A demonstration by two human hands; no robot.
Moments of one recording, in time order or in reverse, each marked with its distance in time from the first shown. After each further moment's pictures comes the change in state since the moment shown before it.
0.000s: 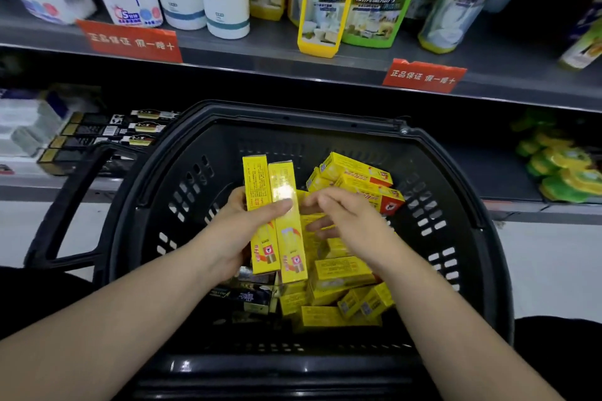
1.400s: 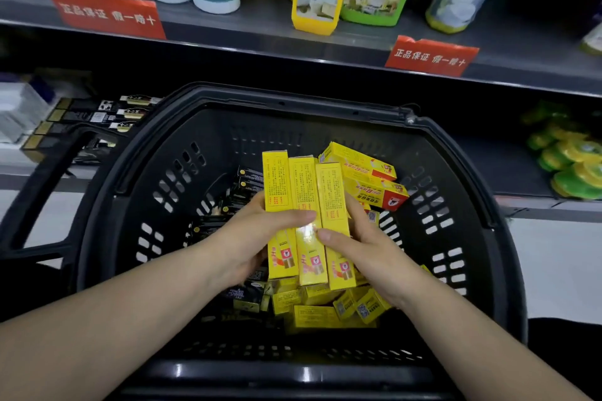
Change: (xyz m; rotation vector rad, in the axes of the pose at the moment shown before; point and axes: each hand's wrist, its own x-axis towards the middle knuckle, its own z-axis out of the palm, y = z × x) left_hand 0.006 -0.015 0.027 0.092 -0.129 -0.061; right_hand -0.017 0.056 -0.015 0.255 -0.137 0.121
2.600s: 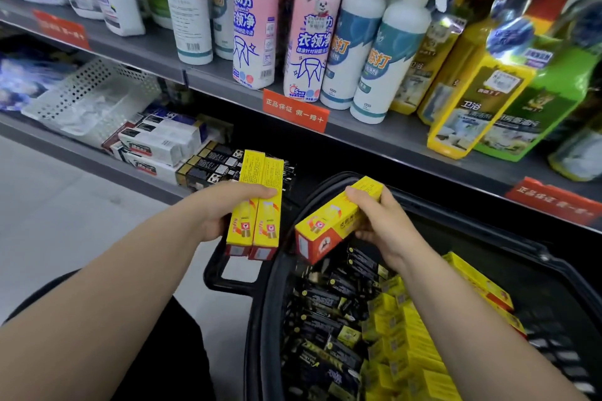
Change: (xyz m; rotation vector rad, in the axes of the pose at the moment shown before) left_hand -0.041 0.082 -0.188 0.019 0.319 0.065; right_hand 0.133 -0.114 0.088 0.005 0.050 -0.153
